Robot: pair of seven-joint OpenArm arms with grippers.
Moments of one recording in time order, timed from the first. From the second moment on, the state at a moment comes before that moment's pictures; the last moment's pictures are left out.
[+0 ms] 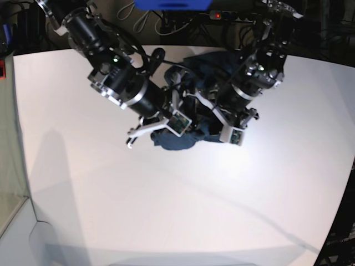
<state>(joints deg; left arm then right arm) 9.3 -13.4 16.9 109.1 -25.4 0.6 38.2 -0.9 13.4 -32.1 116.7 -0.5 18.0 -46.0</state>
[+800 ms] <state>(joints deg) 7.5 -13.3 17.1 104.4 -25.6 0.5 37.7 -0.3 13.7 -32.1 116.6 -0.4 18.0 -46.2</state>
